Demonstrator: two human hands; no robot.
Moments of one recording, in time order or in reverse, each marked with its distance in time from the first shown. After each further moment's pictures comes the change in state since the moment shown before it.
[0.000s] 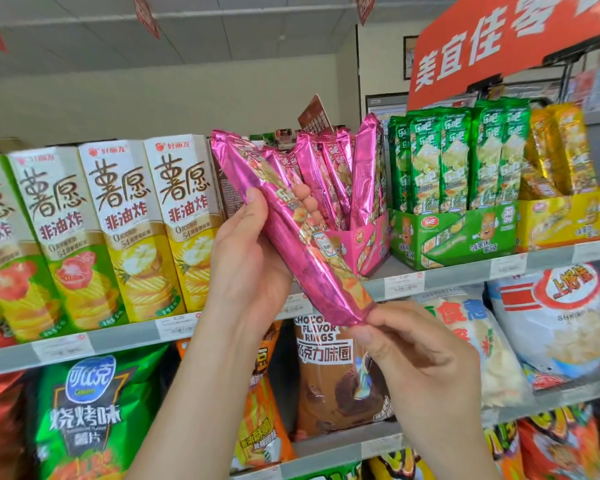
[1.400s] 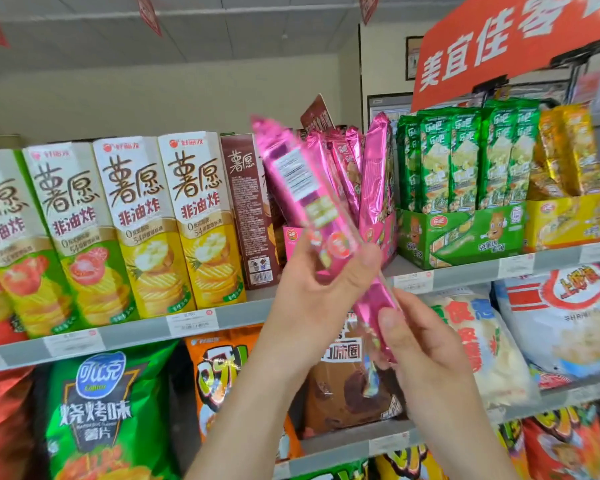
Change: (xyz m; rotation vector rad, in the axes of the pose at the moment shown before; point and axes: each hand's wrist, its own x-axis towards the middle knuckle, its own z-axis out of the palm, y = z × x) left_hand -0.045 -0.021 0.010 0.545 -0.152 0.069; right_hand -0.001 0.001 0.007 0.282 -0.046 0.371
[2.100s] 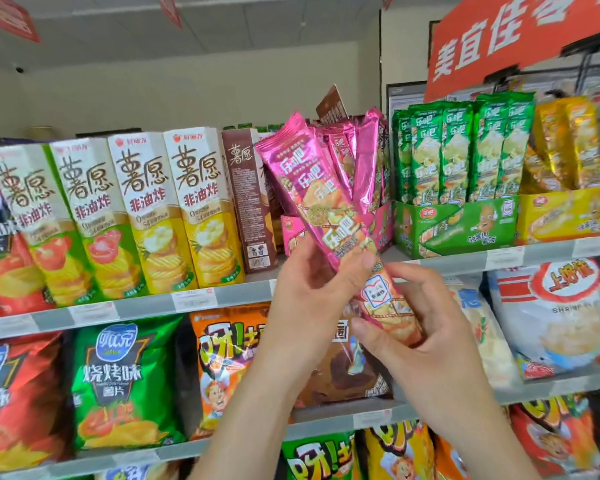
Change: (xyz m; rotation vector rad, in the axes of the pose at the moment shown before) left_hand -0.024 0.003 0.027 0.012 0.075 -0.052; right_hand -0.009 -0.033 -0.027 -0.200 -0.124 -0.118
